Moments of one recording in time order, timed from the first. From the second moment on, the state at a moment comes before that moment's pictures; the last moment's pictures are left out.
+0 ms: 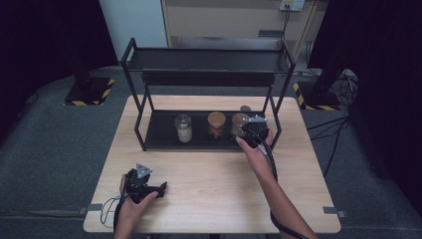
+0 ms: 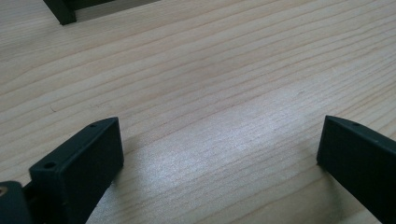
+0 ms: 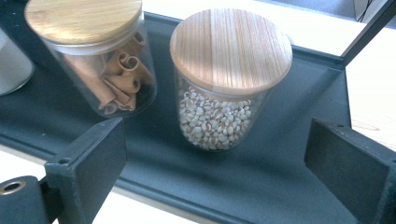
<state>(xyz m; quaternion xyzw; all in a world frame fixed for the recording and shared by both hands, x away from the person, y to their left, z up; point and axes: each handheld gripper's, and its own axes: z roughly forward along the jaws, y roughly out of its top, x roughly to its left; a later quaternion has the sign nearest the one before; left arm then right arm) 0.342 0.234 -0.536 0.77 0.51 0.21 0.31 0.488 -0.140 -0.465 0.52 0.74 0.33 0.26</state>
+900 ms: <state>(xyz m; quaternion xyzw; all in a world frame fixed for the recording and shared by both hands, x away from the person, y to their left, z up) 0.342 0.234 -0.536 0.77 0.51 0.21 0.31 0.440 -0.149 -0.452 0.51 0.75 0.34 0.25</state>
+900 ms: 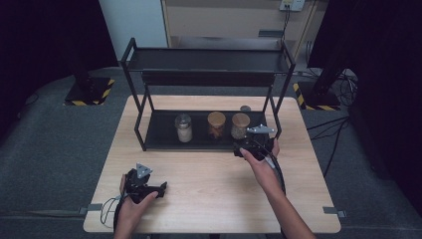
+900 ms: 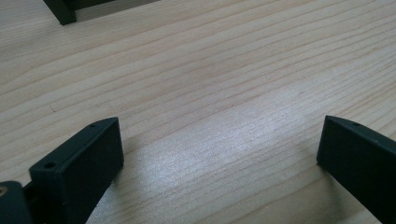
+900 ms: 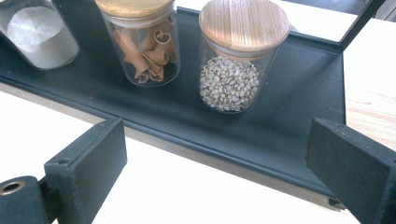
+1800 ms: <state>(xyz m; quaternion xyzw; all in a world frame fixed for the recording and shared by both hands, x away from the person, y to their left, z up) 0.342 0.234 -0.536 0.77 0.51 0.21 0.31 0.421 -0.165 -0.457 0.50 0.75 0.34 0.25</state>
